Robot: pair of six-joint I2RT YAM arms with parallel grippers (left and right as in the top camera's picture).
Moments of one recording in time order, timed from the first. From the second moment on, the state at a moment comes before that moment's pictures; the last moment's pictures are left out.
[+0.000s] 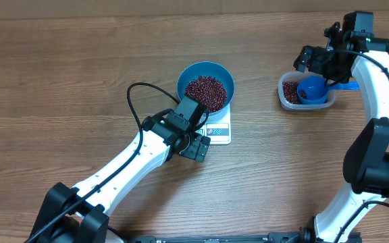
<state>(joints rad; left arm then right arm) -0.61 1.58 1.05 -0.75 -0.04 -0.25 -0.17 2.00 1.71 -0.88 -0.20 0.09</state>
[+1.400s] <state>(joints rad) -0.61 1.58 1.05 -0.75 -0.04 -0.25 -0.05 1.92 1.71 -0.88 -0.20 0.10</state>
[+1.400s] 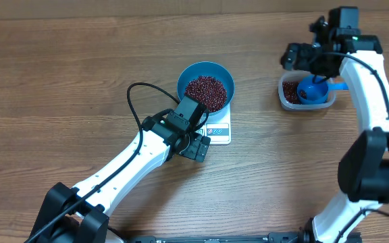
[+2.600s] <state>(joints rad) -0.61 1.58 1.05 -0.75 -0.04 -0.25 0.00 1.22 1.72 -0.91 -0.20 0.10</state>
